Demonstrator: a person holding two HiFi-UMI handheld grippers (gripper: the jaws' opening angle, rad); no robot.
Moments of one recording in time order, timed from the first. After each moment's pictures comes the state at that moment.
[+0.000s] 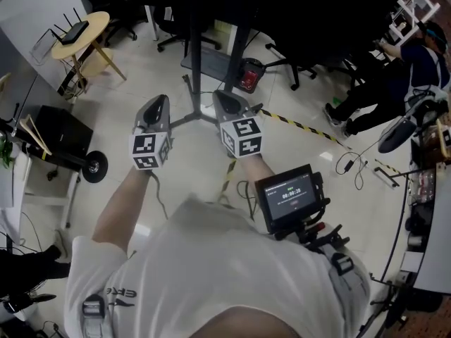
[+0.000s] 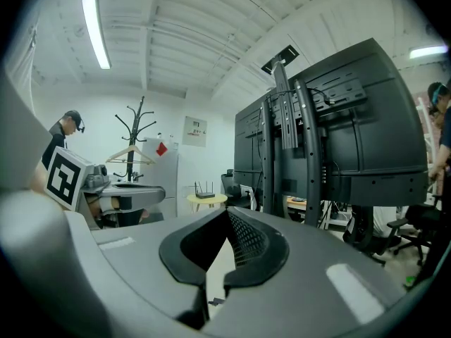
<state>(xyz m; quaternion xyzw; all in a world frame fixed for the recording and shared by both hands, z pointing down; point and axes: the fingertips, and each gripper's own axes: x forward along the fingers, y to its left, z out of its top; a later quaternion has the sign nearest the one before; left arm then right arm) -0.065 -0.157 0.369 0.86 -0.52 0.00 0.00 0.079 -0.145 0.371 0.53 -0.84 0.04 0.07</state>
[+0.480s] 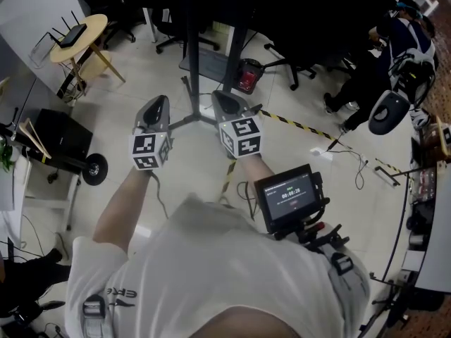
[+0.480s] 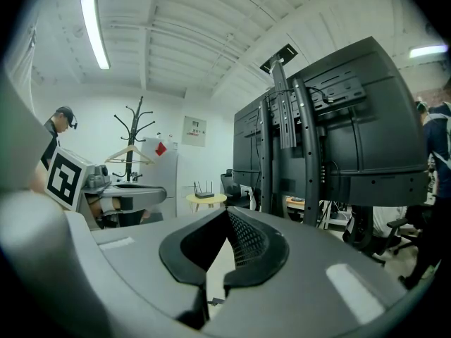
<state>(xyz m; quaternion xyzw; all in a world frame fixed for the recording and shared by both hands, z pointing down) -0.061 -0.160 0.370 0.86 -0.51 0.00 0.00 0.080 -0.146 0.371 0.53 -0.84 0.04 0.07</state>
